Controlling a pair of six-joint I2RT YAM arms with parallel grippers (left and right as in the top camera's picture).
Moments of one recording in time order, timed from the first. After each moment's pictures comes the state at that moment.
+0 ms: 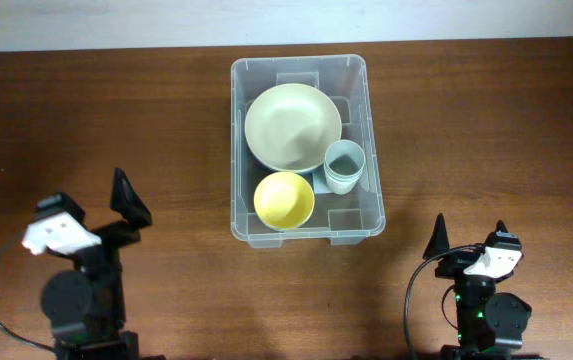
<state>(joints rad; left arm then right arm) 0.16 0.48 0.43 0.06 -0.06 -0.27 -0.15 0.01 0.01 -0.07 -0.02 0.07</state>
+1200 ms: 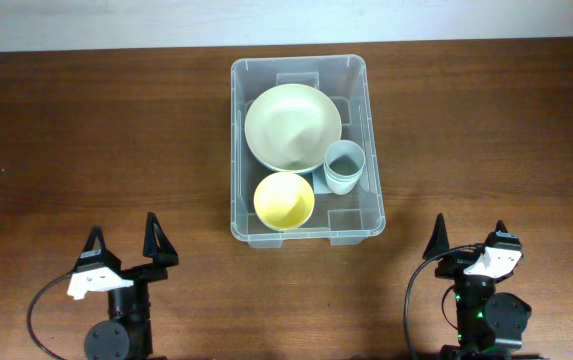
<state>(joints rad) 0.09 0.02 0.04 0.09 -0.06 -0.29 -0.15 0.01 0.01 -0.07 -0.02 0.07</state>
